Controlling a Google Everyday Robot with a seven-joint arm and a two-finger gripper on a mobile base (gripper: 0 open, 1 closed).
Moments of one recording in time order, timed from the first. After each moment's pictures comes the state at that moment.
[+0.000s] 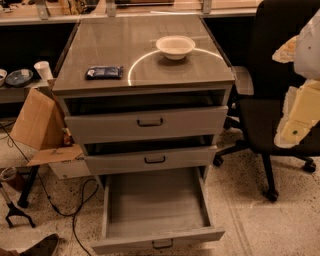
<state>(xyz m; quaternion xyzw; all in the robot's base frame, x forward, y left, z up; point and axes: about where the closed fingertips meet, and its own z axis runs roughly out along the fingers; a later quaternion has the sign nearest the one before) 0.438 -0.215 0.981 -0.60 0.78 -0.04 0.17</state>
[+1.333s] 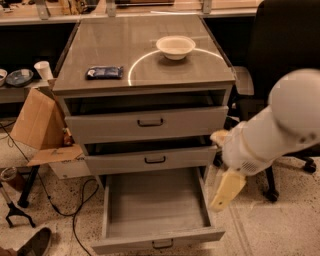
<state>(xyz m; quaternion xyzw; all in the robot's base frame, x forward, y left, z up) 0.422 -0.134 0.786 -0.62 0.75 0.10 0.20</state>
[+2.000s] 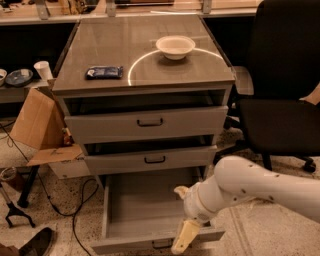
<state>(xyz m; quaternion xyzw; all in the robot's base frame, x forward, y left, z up) 0.391 -0.052 0.578 -0.62 0.73 0.24 0.18</state>
